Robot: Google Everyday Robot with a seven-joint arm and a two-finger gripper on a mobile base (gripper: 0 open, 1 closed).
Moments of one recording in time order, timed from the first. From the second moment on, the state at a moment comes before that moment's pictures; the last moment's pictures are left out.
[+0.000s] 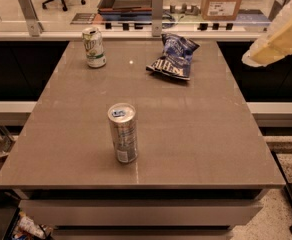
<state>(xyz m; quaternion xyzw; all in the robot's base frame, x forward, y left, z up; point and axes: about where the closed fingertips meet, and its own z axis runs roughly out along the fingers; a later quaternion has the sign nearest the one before) 0.451 -0.177 1.130 -0.52 0.69 -0.21 0.47</state>
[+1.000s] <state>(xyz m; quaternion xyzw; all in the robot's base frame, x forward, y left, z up) 0.461 -0.164 1.124 -0.50 0.69 -0.18 0.49</state>
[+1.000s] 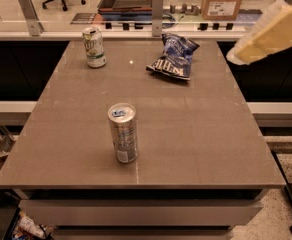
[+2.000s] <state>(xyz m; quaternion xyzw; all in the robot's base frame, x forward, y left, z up) 0.525 -0.118 1.062 -0.41 0.72 -0.05 0.55</state>
